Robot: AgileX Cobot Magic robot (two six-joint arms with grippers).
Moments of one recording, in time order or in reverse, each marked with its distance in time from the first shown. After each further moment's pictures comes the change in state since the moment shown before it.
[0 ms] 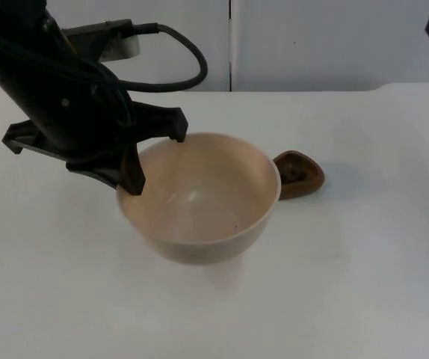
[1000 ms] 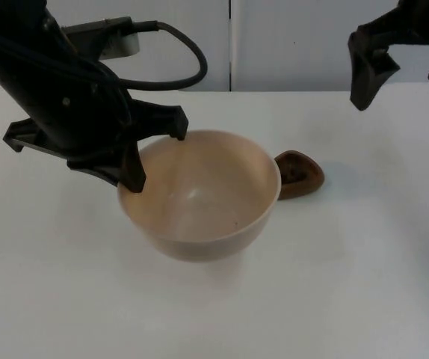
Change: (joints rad) right arm 0.040 0.383 -0.223 -0.058 -0.019 0.011; left arm 0.000 0.000 0.000 0.000 -0.012 0.000
